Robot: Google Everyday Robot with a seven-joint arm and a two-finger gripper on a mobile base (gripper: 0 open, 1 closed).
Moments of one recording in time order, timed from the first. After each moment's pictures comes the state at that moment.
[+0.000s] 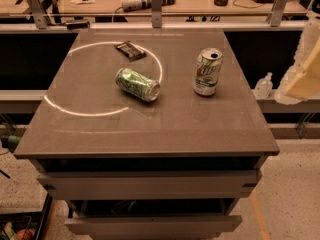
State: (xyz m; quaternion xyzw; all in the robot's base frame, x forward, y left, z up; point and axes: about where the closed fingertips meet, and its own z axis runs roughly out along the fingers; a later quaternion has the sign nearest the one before) arm 0.401 -0.164 1.095 -0.62 0.72 -0.13 0.28
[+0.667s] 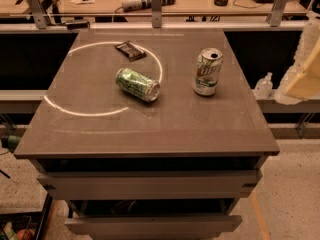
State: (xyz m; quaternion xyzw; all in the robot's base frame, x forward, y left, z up) arm 0.401 -0.164 1.095 -0.62 0.72 -0.13 0.28
